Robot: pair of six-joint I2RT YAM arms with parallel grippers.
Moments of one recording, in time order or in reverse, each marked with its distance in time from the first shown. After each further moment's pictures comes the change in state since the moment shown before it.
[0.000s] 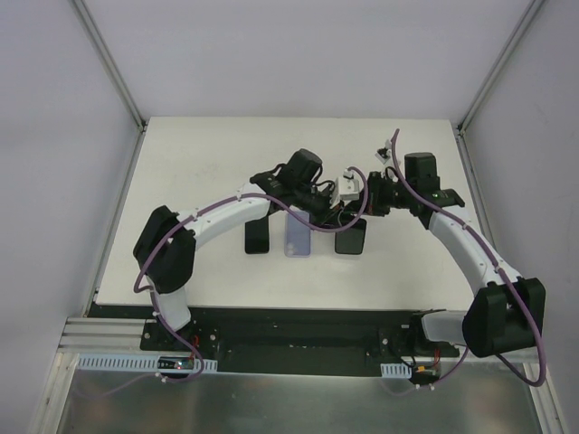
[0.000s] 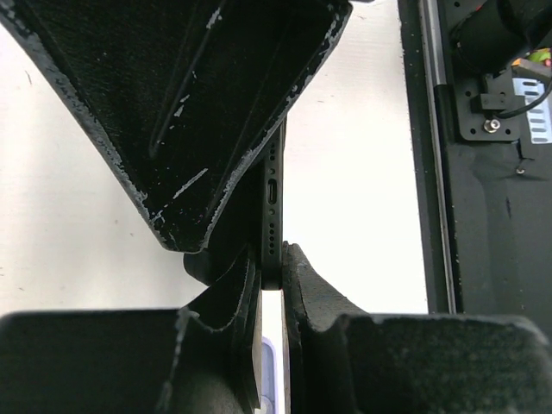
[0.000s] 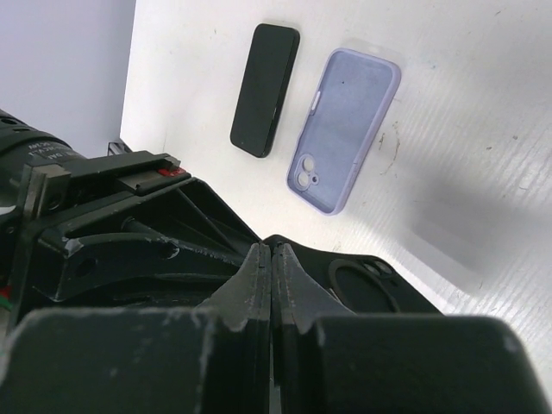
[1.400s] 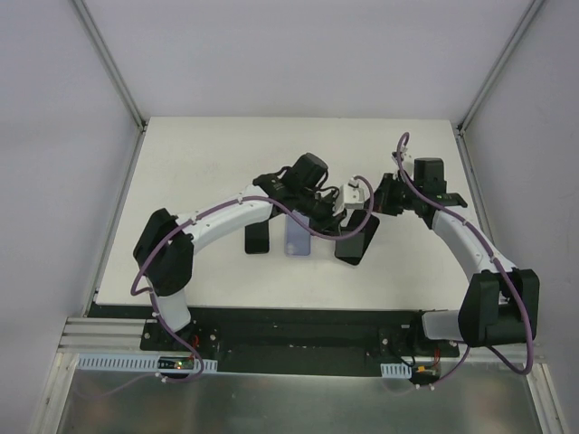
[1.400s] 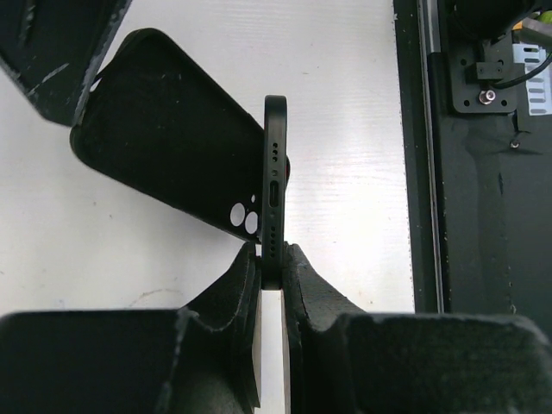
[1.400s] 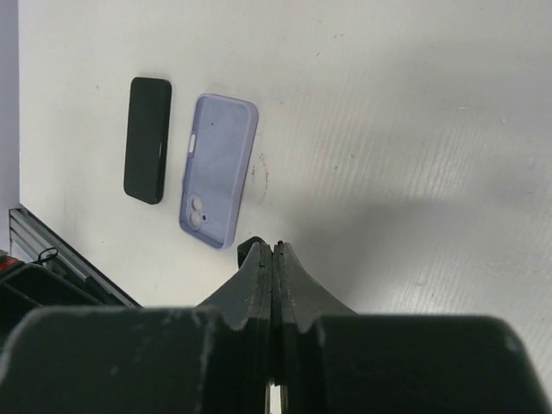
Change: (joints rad) left arm -0.049 -0.013 0.016 -0.076 -0.085 0.034; right arm -0.104 0.046 -0.069 0.071 0.160 -0.086
